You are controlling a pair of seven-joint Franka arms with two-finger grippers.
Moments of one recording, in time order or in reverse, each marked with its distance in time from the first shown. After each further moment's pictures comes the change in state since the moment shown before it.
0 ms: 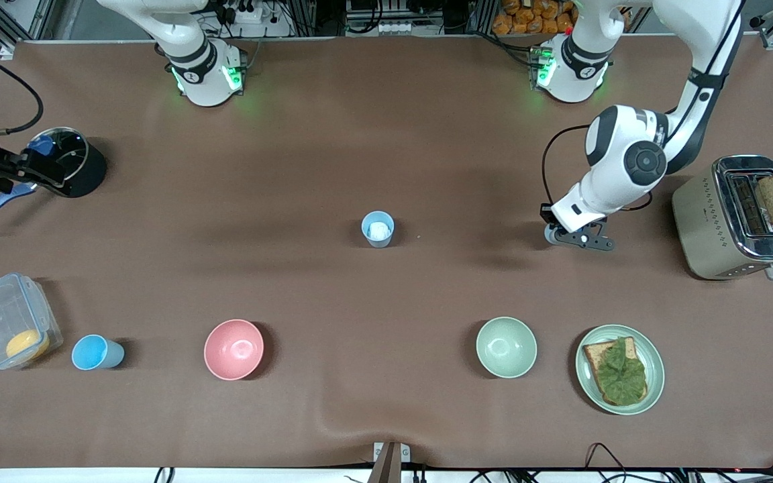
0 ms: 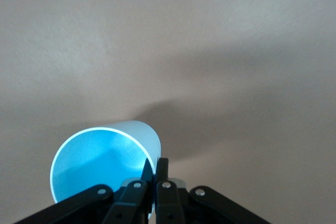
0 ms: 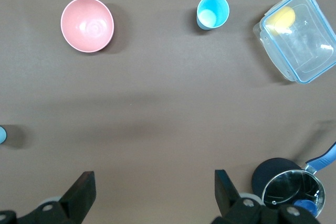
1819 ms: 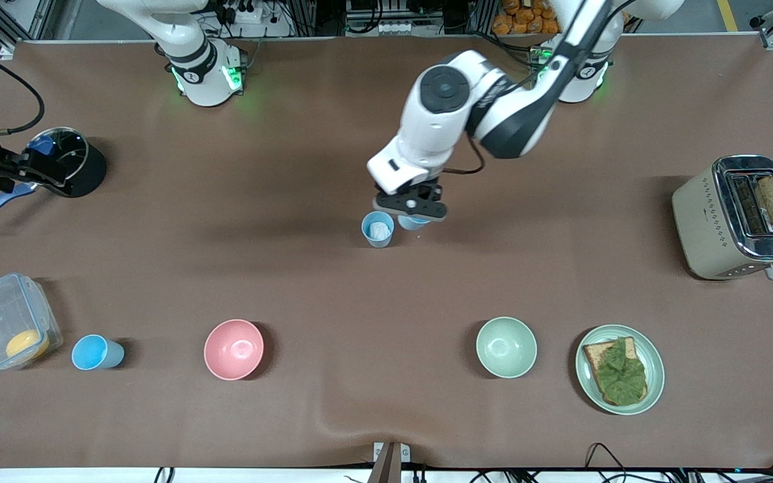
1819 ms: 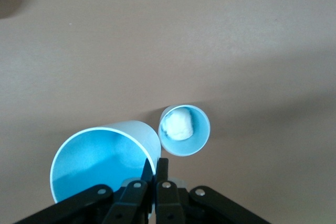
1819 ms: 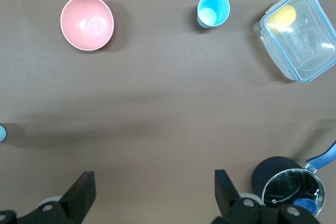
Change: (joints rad) left arm -0.672 0.293 0.131 0.720 0.007 -0.266 -0.619; right arm 0.000 0.000 0.001 -0.001 0.000 -0.005 0.000
